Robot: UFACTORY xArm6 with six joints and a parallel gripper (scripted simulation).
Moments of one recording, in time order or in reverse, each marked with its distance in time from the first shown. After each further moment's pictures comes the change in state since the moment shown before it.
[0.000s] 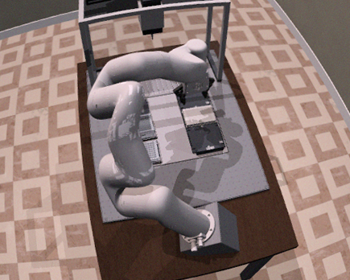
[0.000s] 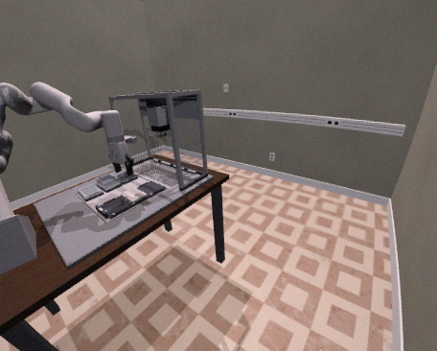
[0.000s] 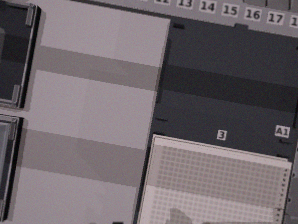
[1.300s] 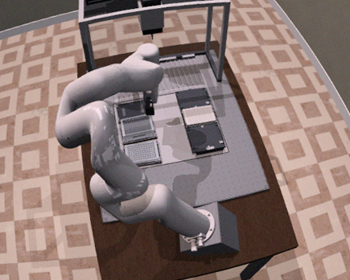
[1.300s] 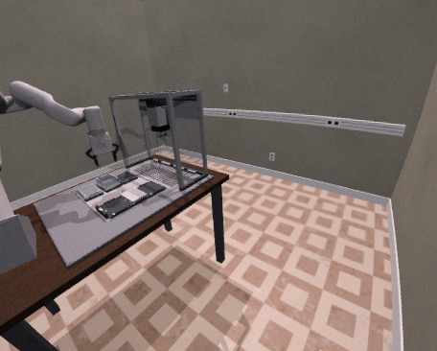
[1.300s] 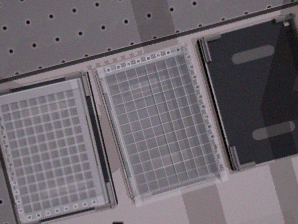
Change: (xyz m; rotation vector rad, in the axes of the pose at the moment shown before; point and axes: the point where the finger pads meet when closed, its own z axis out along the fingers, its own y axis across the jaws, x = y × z) arm 0.020 -0.167 -0.020 -0.003 0.001 -1.133
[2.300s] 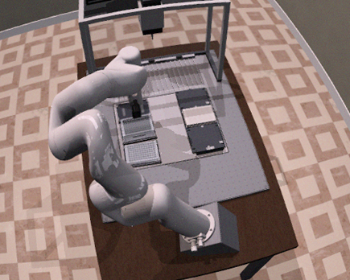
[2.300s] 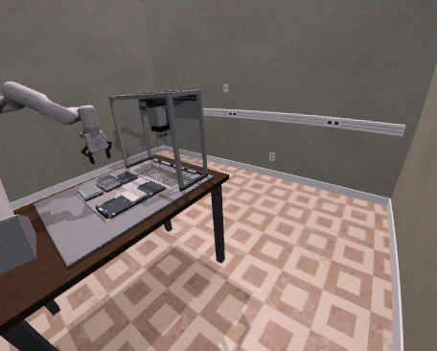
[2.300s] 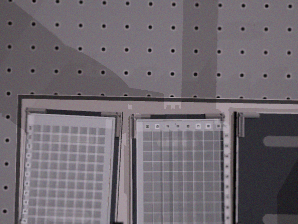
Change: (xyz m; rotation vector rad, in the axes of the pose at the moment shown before) arm 0.060 -0.019 -0.005 -0.004 0.002 -0.279
